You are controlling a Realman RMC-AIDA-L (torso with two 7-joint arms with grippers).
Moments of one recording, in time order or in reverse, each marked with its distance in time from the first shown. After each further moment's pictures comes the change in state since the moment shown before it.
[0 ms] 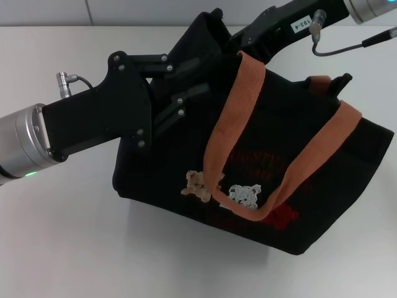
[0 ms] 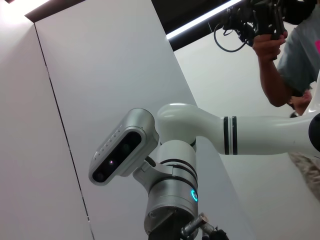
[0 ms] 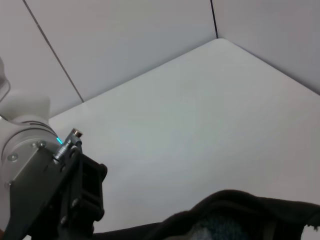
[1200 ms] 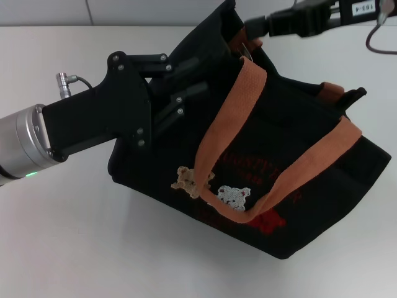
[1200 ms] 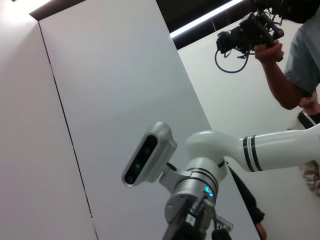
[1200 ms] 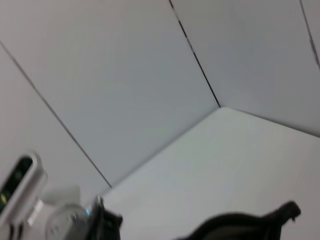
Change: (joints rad) left arm 0.003 0.000 -0.005 -0.005 0.000 -0.006 0.000; right arm -0.141 -0.031 0.185 0.083 0.242 -0.031 -0.034
